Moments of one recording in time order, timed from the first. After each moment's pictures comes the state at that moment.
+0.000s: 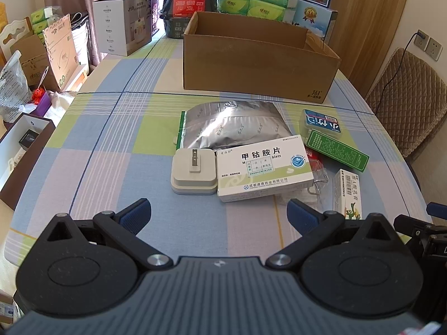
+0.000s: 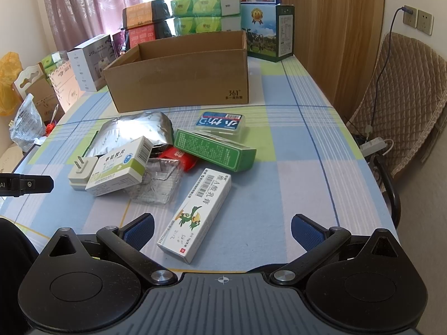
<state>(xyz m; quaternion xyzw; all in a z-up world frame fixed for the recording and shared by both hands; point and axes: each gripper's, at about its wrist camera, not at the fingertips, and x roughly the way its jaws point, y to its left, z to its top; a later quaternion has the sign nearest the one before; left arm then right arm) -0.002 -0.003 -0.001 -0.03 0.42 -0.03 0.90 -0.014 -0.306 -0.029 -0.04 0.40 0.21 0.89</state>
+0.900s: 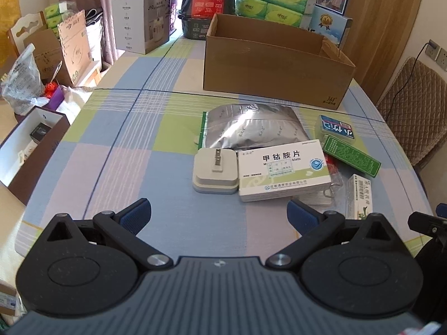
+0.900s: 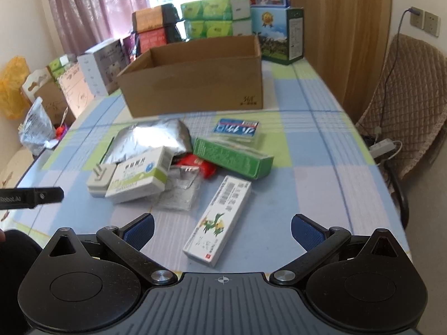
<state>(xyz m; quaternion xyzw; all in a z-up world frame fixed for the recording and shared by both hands) -0.010 0.019 0.002 -0.04 0.42 0.00 0.90 -0.018 -0.286 -0.012 -0.03 0.41 0.23 0.88</state>
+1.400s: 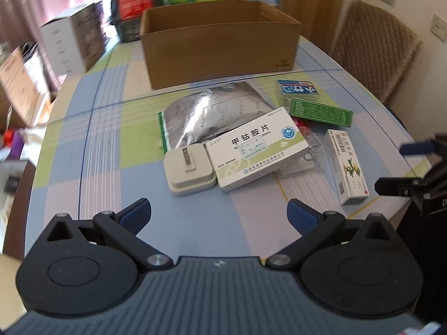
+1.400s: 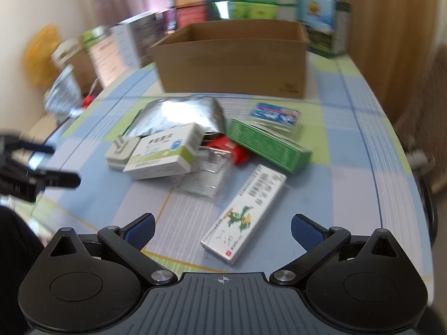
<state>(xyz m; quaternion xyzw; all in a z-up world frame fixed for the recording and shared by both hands) 0.013 0.011 -0.004 0.08 0.44 -0.15 0.88 -0.005 -0.267 -0.033 -0.09 0.42 0.31 0.85</state>
